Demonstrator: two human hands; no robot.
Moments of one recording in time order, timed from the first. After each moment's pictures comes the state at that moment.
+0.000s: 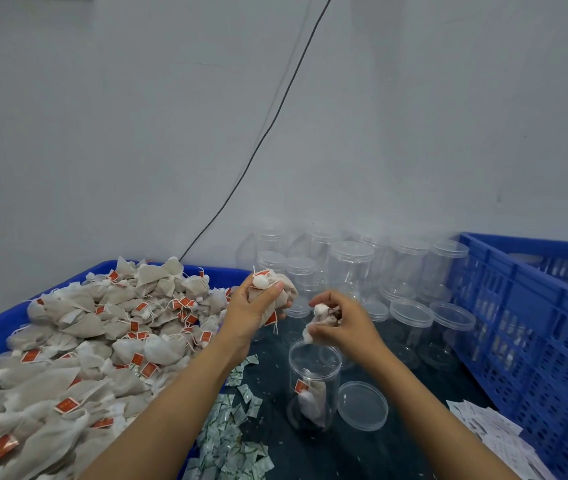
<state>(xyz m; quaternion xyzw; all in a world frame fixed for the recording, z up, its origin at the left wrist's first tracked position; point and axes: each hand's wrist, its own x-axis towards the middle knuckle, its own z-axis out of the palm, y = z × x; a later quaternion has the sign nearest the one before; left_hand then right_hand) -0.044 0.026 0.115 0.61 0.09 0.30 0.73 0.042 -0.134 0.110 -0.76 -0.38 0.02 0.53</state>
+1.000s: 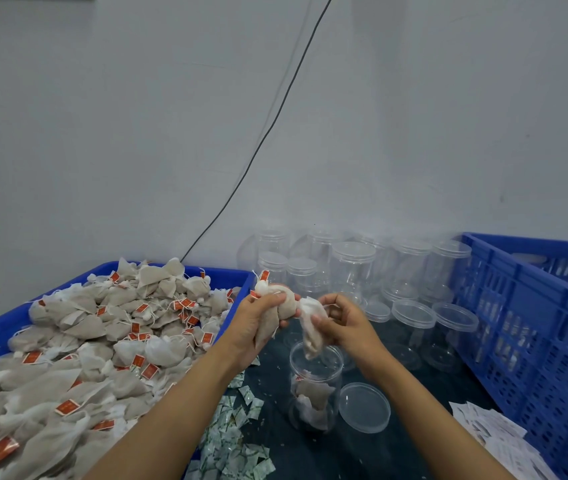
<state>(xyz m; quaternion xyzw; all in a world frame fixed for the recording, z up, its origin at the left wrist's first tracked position) -0.049 0.026 0.108 0.54 0.02 0.20 0.82 0.041 -0.133 0.103 -0.65 -0.34 0.15 0.66</state>
